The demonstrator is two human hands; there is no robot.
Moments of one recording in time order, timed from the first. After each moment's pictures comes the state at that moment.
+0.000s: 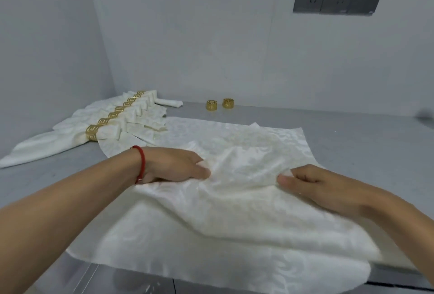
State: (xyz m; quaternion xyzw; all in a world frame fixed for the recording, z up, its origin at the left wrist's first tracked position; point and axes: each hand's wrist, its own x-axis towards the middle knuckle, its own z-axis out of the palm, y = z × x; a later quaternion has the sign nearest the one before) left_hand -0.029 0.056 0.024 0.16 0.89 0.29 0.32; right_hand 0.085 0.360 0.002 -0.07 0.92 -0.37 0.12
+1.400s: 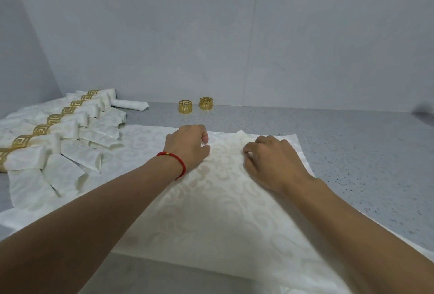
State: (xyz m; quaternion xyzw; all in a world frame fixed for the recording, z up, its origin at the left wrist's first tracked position) left_hand -0.196 0.176 -0.044 0.22 0.95 0.22 -0.08; right_hand -0.092 0.372 -0.054 0.00 0.99 -0.02 -0.17
